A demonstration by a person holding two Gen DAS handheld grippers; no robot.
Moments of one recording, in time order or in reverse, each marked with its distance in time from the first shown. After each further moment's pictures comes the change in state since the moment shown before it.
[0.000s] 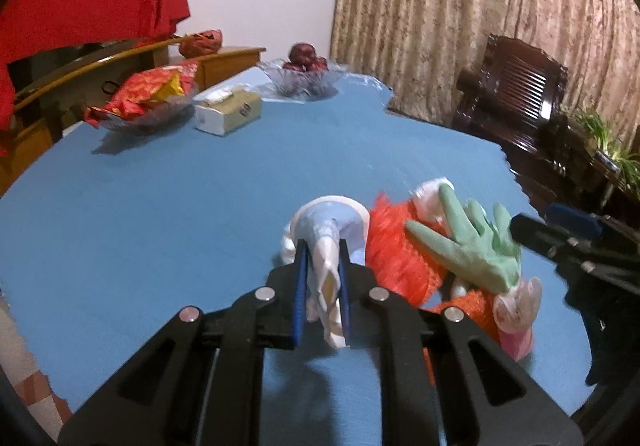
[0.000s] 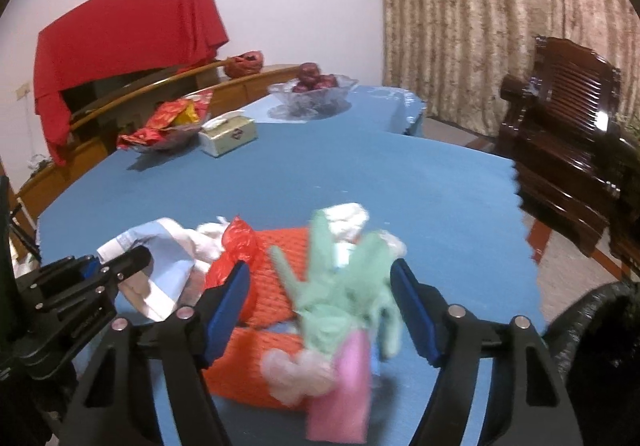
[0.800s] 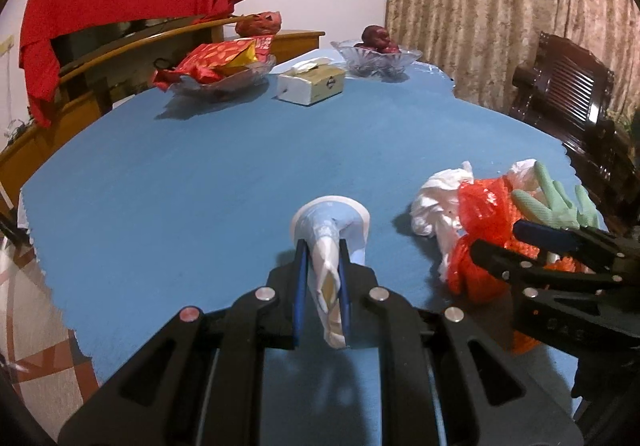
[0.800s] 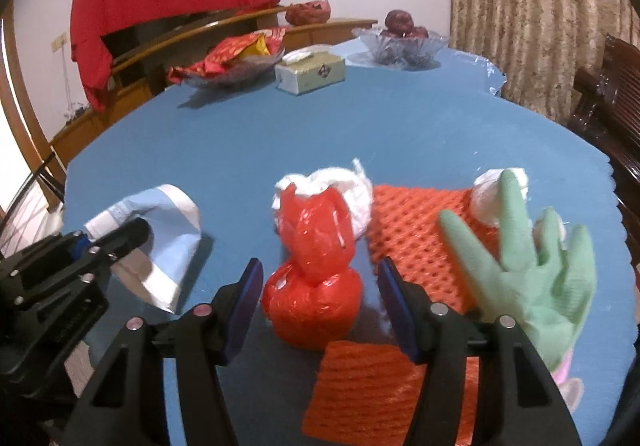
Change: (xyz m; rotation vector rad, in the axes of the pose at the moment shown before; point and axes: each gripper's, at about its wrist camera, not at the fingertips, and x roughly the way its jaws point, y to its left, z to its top) left arm 0.001 0.086 -0.028 -0.062 0.054 0.162; right arm 0.078 0.095 -0.028 -0.107 0.181 0.136
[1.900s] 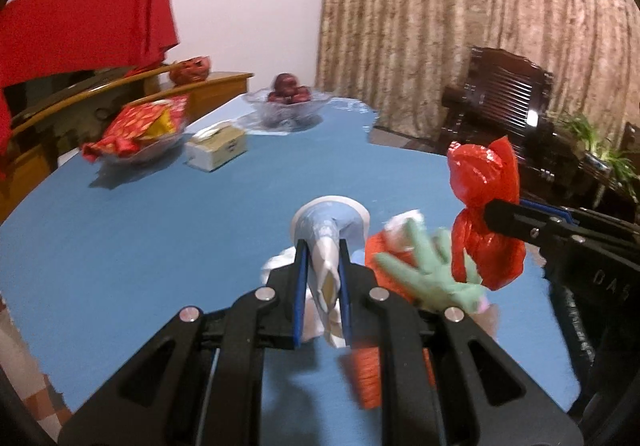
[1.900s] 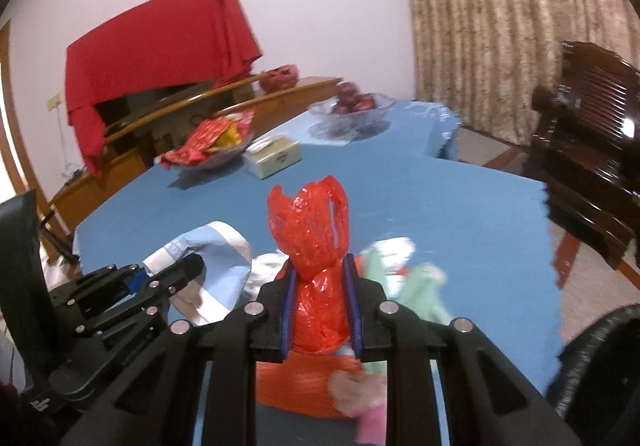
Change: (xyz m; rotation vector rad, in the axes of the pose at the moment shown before) left arm -0.047 -0.110 0.046 0.111 -0.122 -0.214; right arm -0.140 -0.081 0.024 0.124 -0.233 -0.061
